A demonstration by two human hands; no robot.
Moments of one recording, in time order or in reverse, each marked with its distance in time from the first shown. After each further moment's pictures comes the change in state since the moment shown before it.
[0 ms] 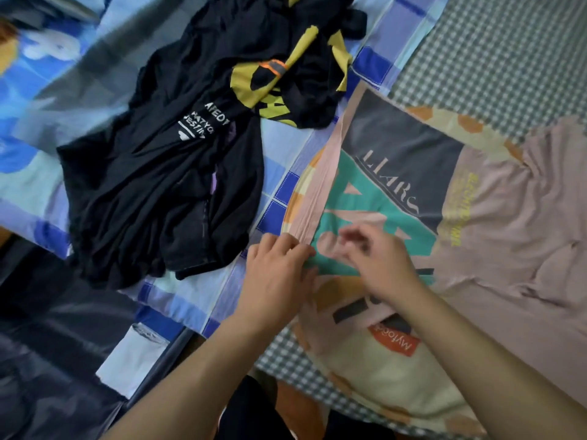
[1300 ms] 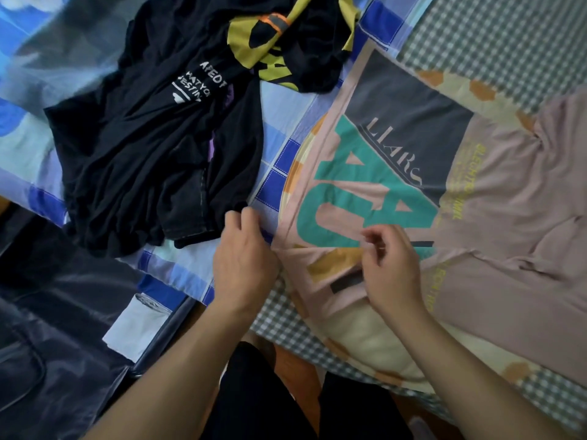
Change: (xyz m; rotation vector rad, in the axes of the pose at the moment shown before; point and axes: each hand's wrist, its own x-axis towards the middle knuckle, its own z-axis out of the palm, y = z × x) left_hand -0.020 -0.009 -0.013 -0.149 0.034 -0.519; right_hand -0.054 0.029 0.017 -0.084 0.350 -0.128
